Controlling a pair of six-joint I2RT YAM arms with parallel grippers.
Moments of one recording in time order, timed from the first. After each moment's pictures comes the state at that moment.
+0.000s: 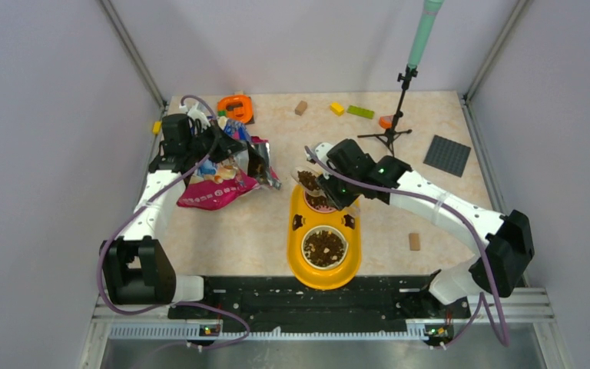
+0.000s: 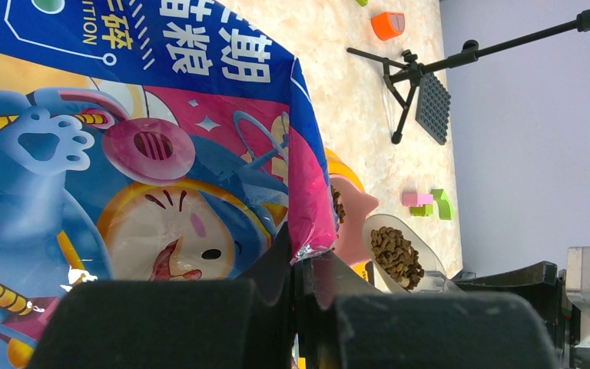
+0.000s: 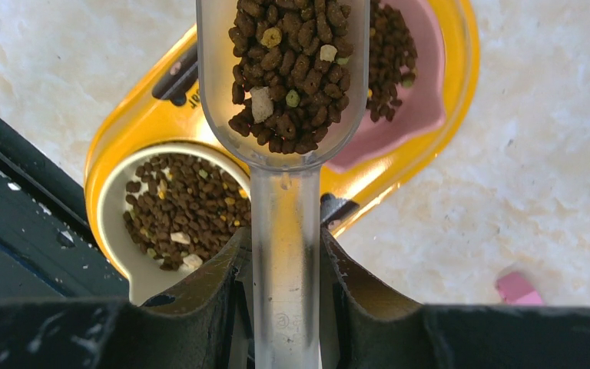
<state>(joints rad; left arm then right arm) 0.02 1.35 1.08 -0.23 0.61 -0.57 0.83 1.44 1.28 -0.79 0.02 0.00</state>
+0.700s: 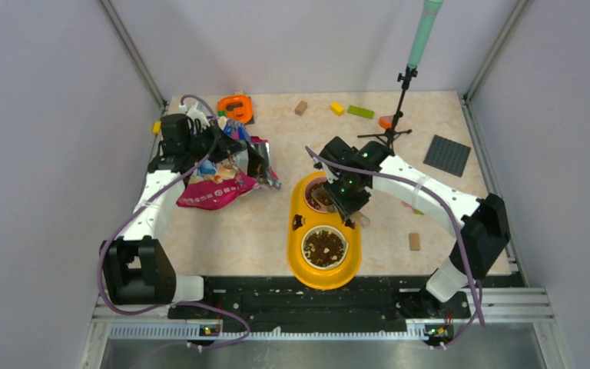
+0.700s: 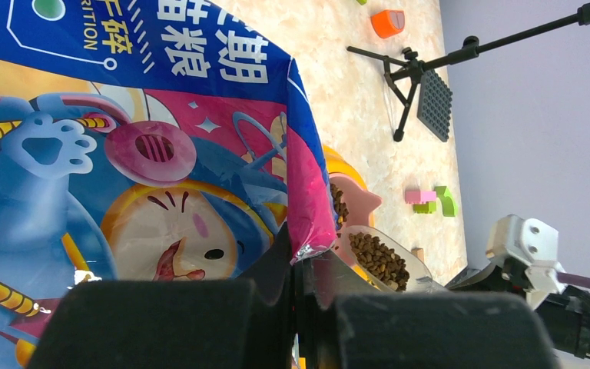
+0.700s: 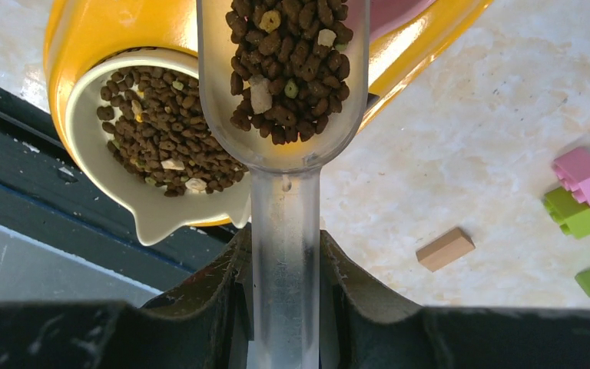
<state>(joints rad) 0.03 1.35 1.08 -0.23 0.63 -0.55 0.81 1.59 1.44 -1.17 0.02 0.16</state>
